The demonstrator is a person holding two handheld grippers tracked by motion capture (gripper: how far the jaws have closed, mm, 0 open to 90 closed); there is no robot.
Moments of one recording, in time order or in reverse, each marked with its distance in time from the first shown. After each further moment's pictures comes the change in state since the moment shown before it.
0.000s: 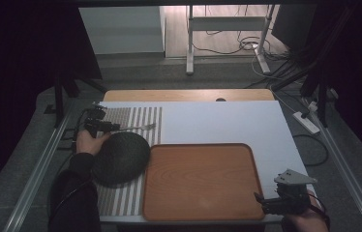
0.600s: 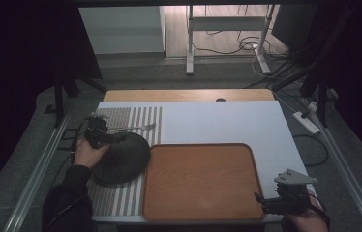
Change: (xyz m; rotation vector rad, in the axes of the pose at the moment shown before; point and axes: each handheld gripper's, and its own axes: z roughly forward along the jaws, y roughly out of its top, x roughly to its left) left arm -0.027 -0.028 -0.016 -0.071 -0.087 0.072; right arm 0.000 0.000 0.000 -0.001 -0.002 0.005
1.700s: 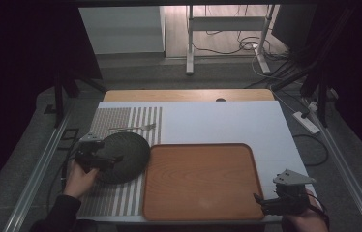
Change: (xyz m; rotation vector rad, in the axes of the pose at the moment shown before) left arm -0.046 -0.062 -0.048 -0.121 -0.067 0.094; right arm 0.001 0.000 0.001 0.005 0.015 -0.021
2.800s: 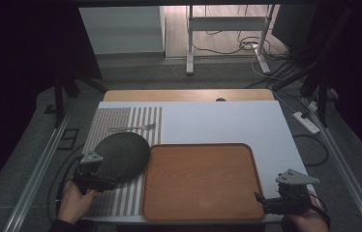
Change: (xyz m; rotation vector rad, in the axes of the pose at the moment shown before) left arm -0.048 -0.036 -0.025 0.069 0.079 0.046; right arm -0.003 -0.001 -0.002 -0.023 0.004 0.029
